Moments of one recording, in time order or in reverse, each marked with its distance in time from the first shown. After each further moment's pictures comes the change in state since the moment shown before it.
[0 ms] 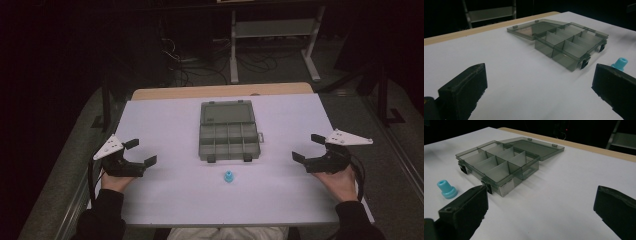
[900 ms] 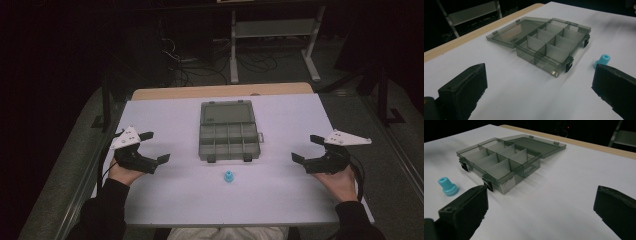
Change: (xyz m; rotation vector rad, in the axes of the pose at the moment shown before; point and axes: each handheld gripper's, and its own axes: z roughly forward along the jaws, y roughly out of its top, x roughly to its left) left arm -0.026 0.040 0.023 0.088 -0.093 0.146; right arm 0.000 -0.001 0.002 0.018 0.009 -0.001
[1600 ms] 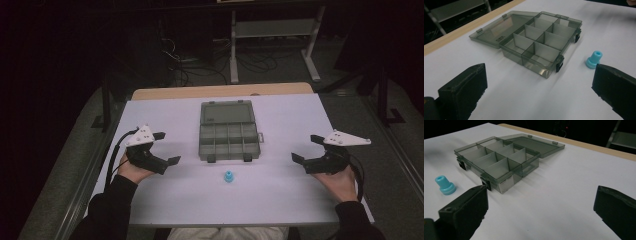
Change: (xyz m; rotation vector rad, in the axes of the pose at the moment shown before) left arm -0.012 0.013 0.023 0.064 -0.069 0.047; right arm 0.001 0.000 0.000 0.003 -0.013 -0.016
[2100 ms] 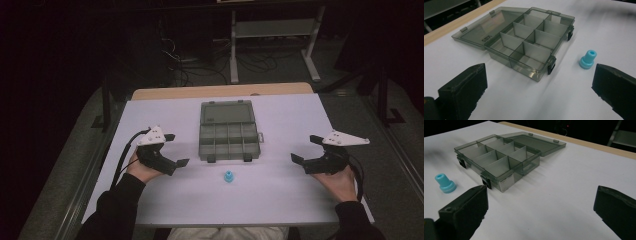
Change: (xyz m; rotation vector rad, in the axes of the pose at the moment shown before) left arm -0.007 0.003 0.022 0.038 -0.055 0.010; right arm 0.000 0.000 0.002 0.012 0.004 -0.003
